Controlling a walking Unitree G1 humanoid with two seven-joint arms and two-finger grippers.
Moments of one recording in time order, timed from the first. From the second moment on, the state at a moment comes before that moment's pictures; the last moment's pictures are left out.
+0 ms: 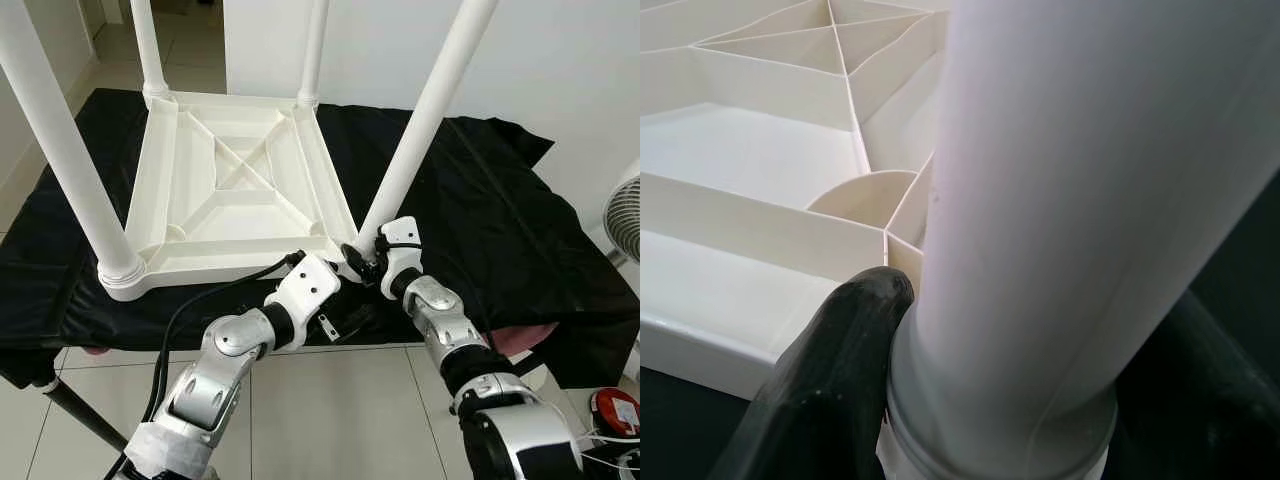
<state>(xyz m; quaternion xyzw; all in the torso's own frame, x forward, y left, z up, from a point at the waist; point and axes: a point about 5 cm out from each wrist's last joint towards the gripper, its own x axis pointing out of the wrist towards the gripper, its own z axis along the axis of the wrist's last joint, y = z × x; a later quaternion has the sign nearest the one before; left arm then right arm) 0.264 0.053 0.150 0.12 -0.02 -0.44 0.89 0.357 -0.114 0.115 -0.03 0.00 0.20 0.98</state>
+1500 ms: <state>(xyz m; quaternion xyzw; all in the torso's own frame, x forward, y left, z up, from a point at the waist) 0.264 0.054 0.148 0.13 -0.01 -0.44 0.89 0.340 -0.155 0.133 -0.09 -0.03 0.27 0.96</state>
